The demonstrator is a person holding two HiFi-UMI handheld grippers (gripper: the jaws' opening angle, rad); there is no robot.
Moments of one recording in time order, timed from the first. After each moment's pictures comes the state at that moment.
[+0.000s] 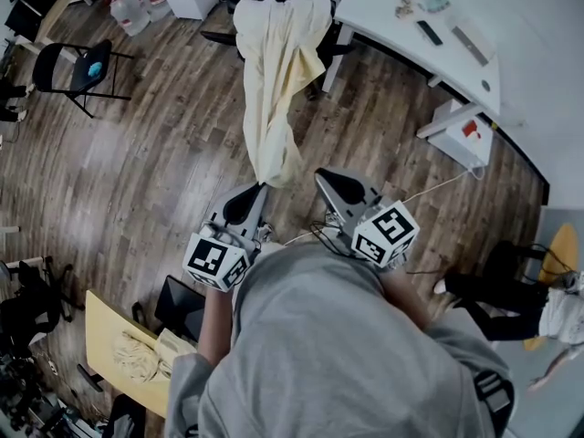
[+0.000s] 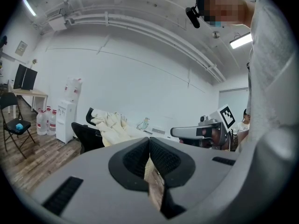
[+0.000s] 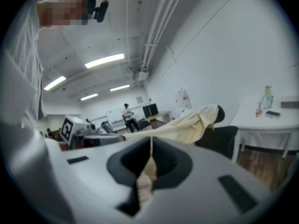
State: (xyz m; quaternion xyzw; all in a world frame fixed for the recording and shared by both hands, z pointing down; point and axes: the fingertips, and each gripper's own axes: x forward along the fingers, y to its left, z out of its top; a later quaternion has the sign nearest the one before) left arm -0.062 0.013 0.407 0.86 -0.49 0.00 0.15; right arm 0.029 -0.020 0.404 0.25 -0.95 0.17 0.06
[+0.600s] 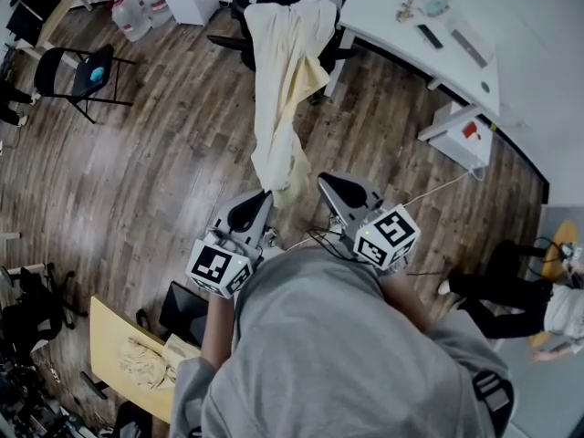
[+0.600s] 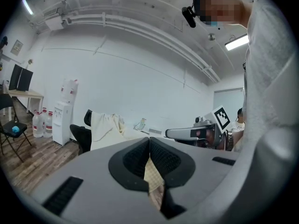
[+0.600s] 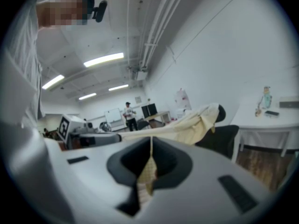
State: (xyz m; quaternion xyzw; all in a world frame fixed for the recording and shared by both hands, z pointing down) left arm -0.077 0.033 0.399 0.87 -0.47 0.00 0.14; right arm 0.009 -0.006 0.405 0.26 -0.95 0.17 0.06
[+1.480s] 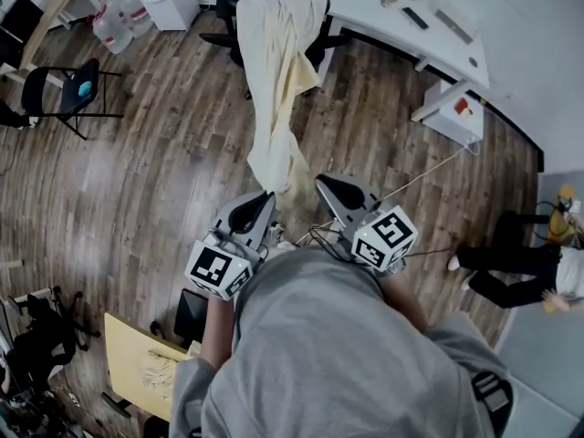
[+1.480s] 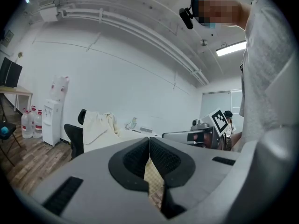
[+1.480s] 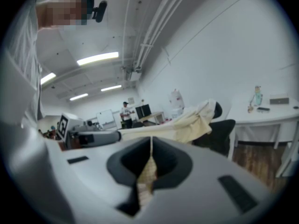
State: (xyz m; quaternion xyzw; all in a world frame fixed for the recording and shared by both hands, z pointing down) left arm -0.106 0.063 0.393 0.90 -0.41 0.00 0.14; right arm -0.025 0.034 0.410 0.31 -0.93 0.18 0.06
